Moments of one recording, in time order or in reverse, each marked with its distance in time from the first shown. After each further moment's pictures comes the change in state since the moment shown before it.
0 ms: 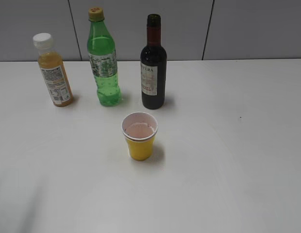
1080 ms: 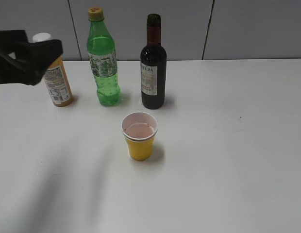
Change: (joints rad) left arm -0.295 0.575 -0.004 0.760 -0.855 -0.740; right arm 0.000 0.000 0.000 0.001 0.001 0.001
